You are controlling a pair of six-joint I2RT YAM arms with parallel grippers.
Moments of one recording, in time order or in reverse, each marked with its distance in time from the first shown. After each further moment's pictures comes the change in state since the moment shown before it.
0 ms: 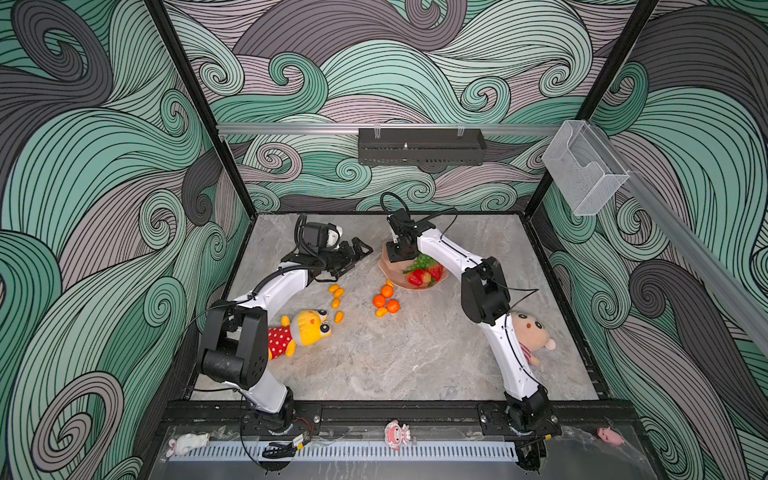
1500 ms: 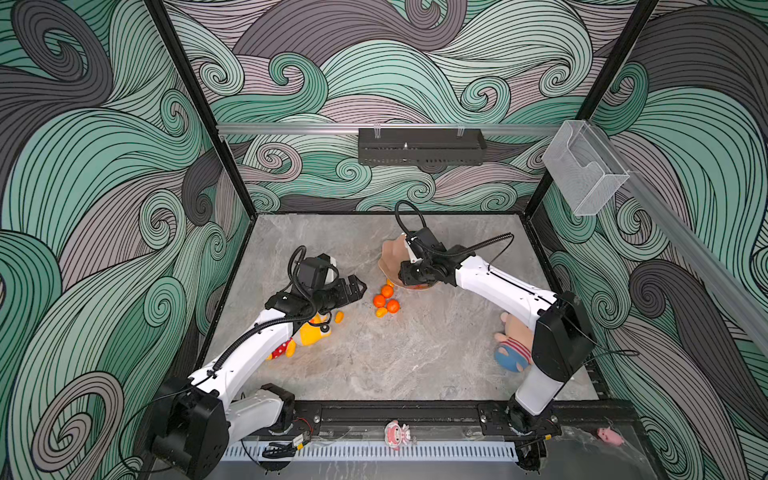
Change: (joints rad) left arm -0.132 -0.447 -0.323 -0.183 -0.278 0.045; right arm 0.108 -0.680 -0.732 0.192 -0.039 0.154
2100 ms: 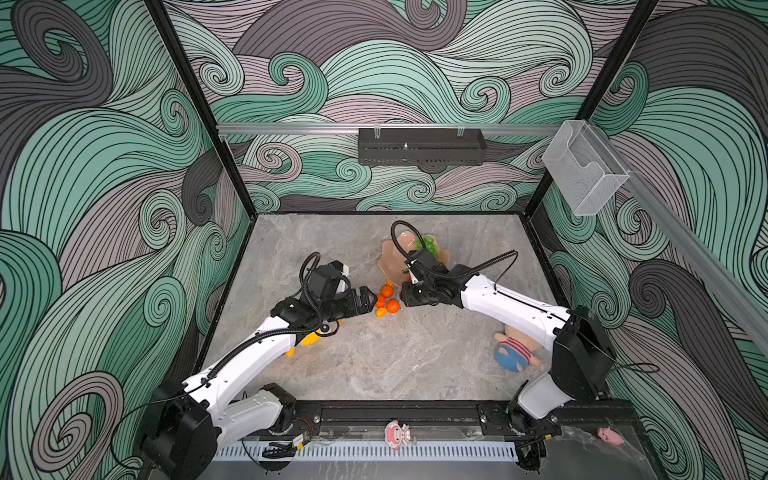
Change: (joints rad) left arm -0.158 -0.042 -0.018 -0.024 -0.059 -0.007; right arm 0.089 -0.152 -0.199 0.013 0.019 0.079
